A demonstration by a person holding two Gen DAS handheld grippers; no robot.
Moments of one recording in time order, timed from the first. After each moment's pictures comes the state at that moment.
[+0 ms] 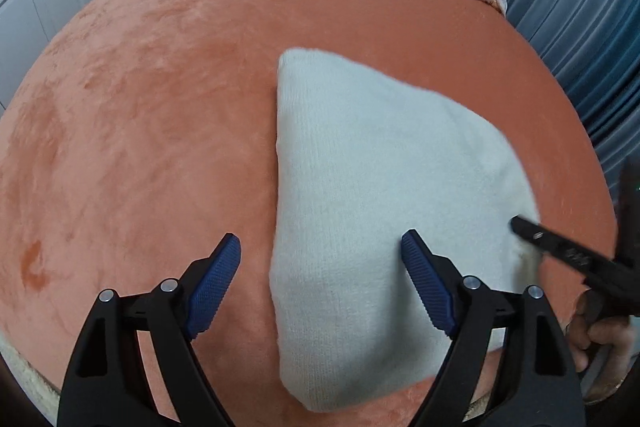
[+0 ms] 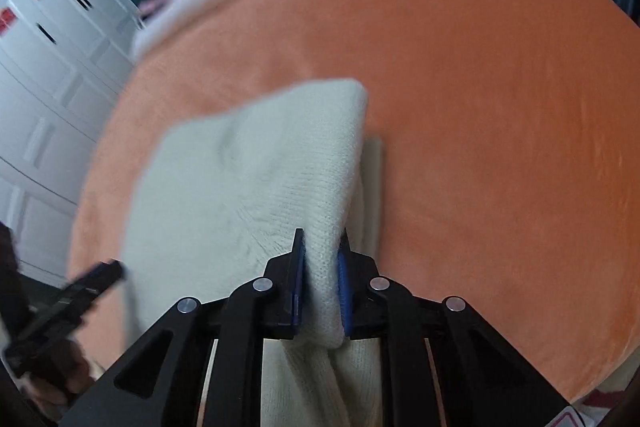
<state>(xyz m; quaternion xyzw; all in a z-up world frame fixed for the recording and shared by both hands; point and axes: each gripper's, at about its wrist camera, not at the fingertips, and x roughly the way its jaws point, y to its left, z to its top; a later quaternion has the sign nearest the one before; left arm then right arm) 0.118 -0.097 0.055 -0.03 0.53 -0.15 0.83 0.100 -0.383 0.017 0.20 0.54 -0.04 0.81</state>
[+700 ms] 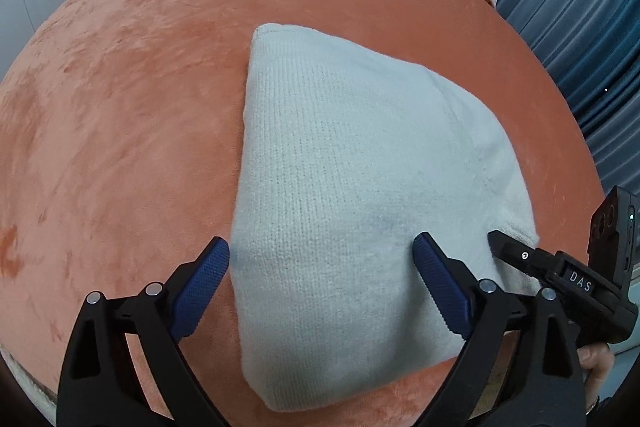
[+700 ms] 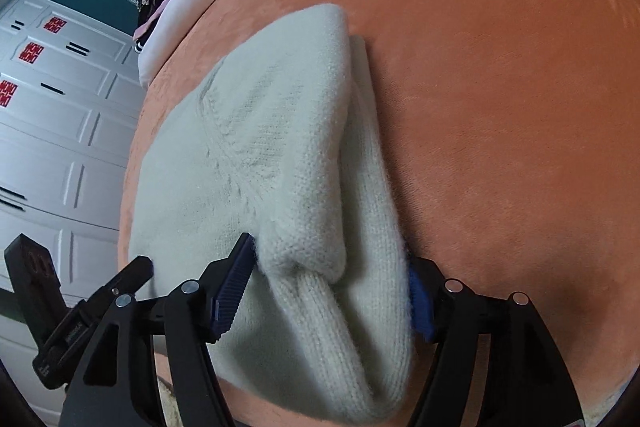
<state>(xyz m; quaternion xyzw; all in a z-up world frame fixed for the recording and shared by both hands) 0.108 -0.113 0.045 -0.03 0.53 -0.16 0.83 0.070 -0.384 -0.011 0.36 0.50 0.00 0.78</state>
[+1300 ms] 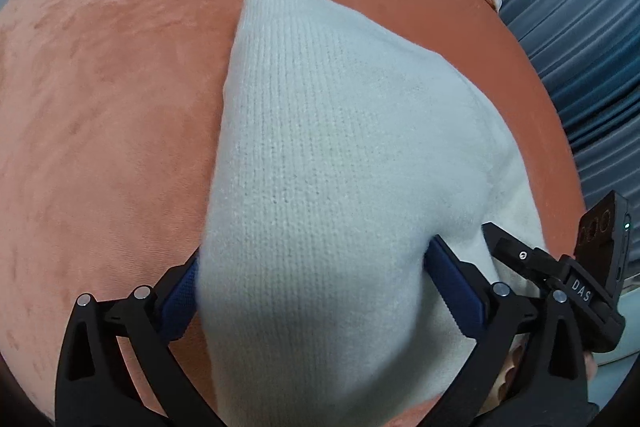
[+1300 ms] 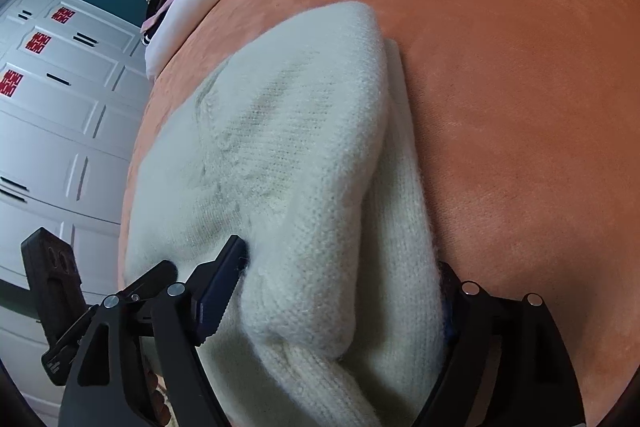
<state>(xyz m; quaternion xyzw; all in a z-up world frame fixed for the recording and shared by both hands) 0.137 -0.104 0.005 -0.12 0.58 -0.19 0.79 0.096 -0.384 -0.020 0.35 0.50 0.02 0.79</state>
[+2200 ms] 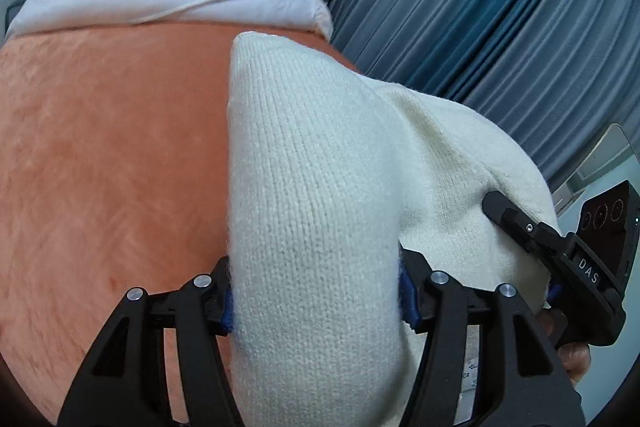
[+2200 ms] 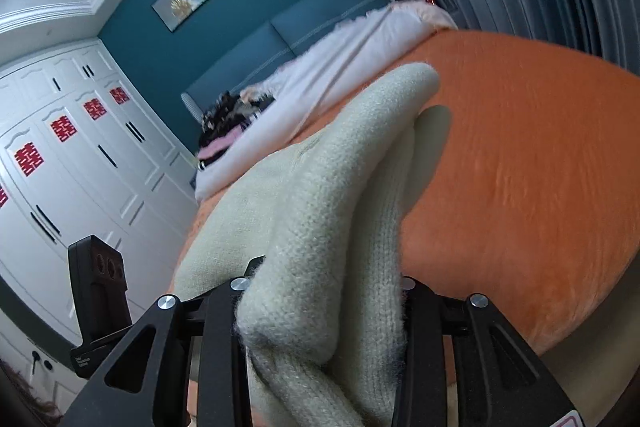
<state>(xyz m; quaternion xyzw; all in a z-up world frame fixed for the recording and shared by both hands) 0.033 -0.170 0.243 -0.08 0.40 -0.42 0.81 -0.095 -0.399 0.258 0.30 0.23 -0.06 0.92</state>
